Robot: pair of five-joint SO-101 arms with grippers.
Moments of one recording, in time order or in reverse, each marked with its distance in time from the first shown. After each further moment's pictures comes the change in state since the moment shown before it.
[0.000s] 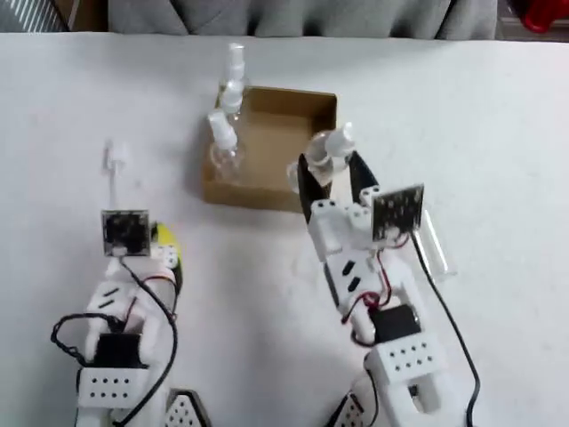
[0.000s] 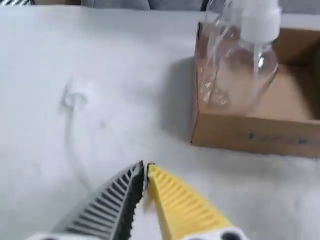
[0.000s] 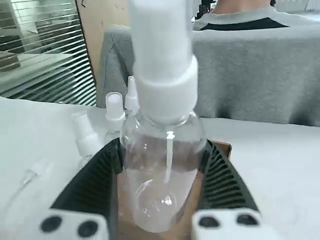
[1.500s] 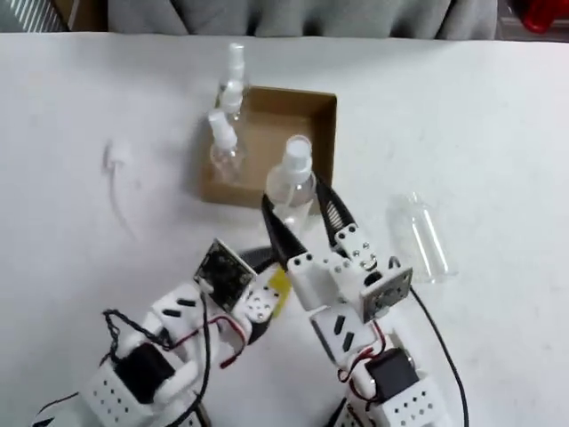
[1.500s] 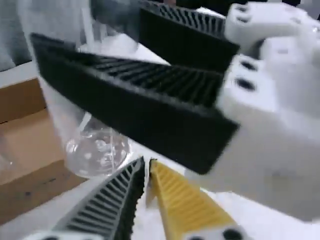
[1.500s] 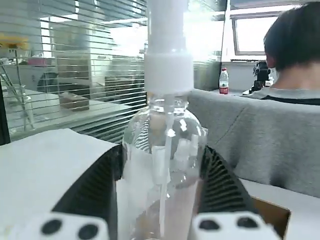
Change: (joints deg) left arm 45.0 0.0 -11.4 -0.2 3.2; right arm -13.5 -38.4 14.2 9.7 2.8
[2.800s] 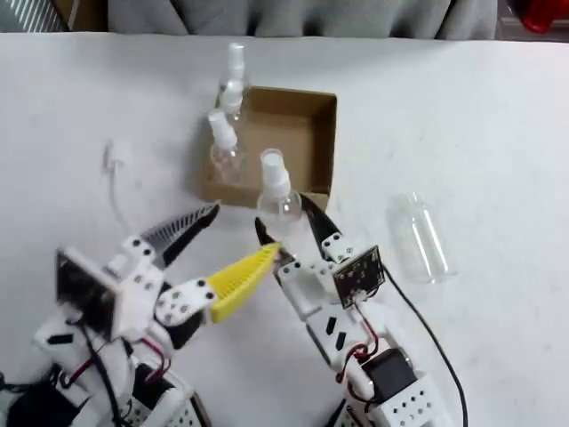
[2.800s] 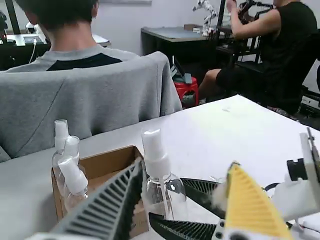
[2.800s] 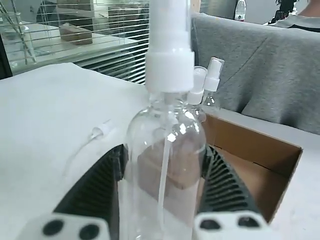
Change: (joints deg) left arm -10.8 2.0 -40.8 27.3 -2.6; right arm -1.1 0.0 4.1 11.3 4.3
